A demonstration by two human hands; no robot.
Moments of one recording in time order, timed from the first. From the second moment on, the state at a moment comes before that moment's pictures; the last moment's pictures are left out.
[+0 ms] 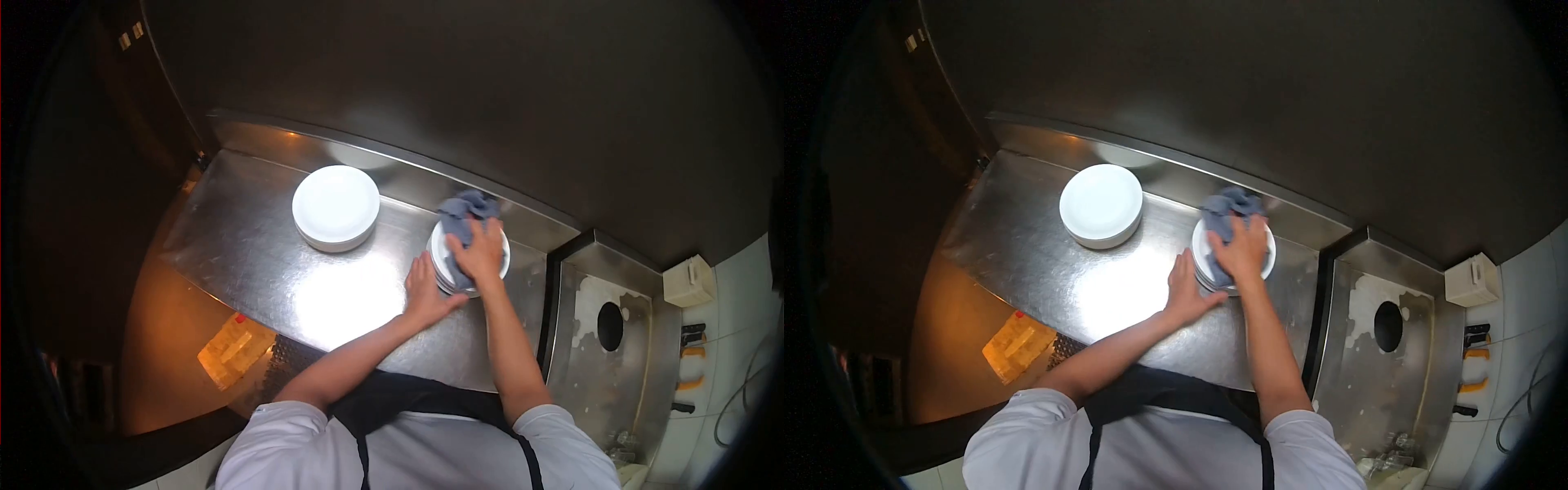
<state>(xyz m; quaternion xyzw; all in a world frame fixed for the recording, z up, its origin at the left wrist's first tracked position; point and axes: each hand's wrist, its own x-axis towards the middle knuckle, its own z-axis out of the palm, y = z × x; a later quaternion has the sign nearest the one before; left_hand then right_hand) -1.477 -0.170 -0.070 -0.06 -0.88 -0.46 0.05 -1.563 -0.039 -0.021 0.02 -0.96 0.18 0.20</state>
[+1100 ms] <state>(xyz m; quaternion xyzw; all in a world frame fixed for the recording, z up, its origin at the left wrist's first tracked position) -1.578 -0.149 -0.033 0.04 -0.84 -0.53 0.03 -1.544 0.049 -0.020 -0.18 -0.88 0.41 0.13</state>
